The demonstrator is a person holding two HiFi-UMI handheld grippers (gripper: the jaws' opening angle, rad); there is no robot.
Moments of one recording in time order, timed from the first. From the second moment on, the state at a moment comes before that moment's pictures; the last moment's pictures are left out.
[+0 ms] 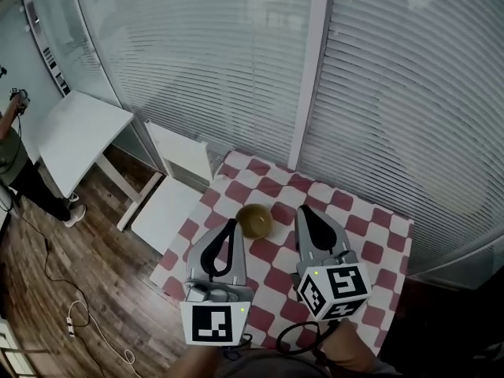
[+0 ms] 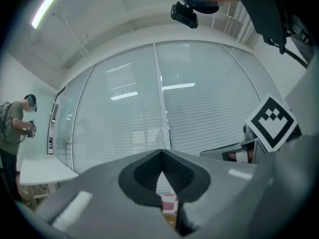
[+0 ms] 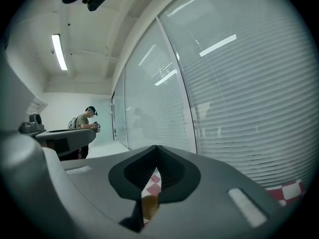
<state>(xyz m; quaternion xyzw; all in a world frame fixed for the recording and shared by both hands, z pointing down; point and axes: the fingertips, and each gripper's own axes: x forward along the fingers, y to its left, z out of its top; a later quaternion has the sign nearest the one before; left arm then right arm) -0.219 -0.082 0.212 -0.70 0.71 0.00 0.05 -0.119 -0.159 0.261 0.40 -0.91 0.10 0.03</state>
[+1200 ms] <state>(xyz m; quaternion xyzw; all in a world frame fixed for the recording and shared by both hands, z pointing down) -0.205 -0.069 0.191 -0.70 0.71 0.00 0.07 -0.104 -0.116 0.244 0.38 -0.92 0.03 0.02</state>
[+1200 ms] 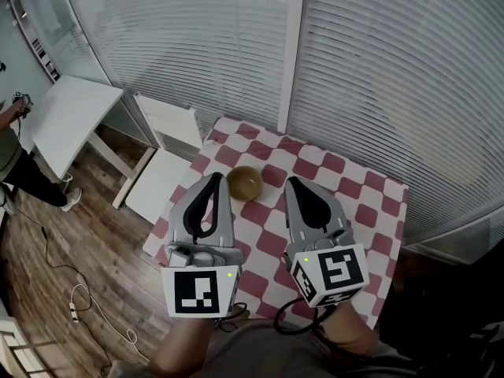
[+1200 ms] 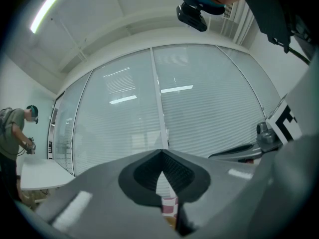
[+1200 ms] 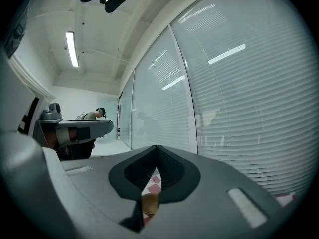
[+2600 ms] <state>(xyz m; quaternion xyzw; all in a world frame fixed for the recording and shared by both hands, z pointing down) -0.217 -0.067 0.201 -0.70 0.71 0.00 0.06 -0.119 -0.113 0.255 0.38 -0.93 0.04 0.03</state>
